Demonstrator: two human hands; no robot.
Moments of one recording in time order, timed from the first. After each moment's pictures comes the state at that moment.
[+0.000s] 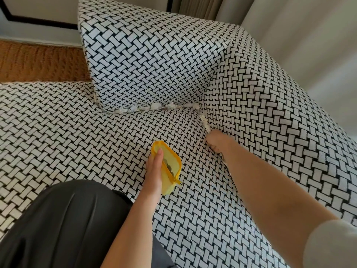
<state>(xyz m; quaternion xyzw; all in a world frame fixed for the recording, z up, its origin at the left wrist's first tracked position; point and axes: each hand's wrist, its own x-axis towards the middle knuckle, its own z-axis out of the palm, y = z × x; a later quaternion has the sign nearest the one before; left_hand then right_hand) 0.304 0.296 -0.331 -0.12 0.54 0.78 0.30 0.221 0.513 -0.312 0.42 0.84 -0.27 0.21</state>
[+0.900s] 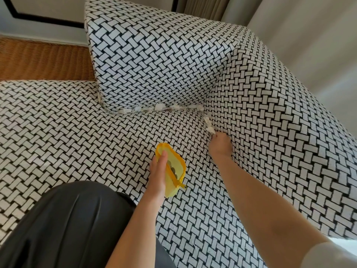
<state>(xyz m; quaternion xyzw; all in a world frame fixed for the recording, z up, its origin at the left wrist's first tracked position) 0.306 0.295 -0.325 -0.12 0.55 0.77 0.30 0.238 0.507 -0.348 0.38 0.91 -0.15 -0.05</state>
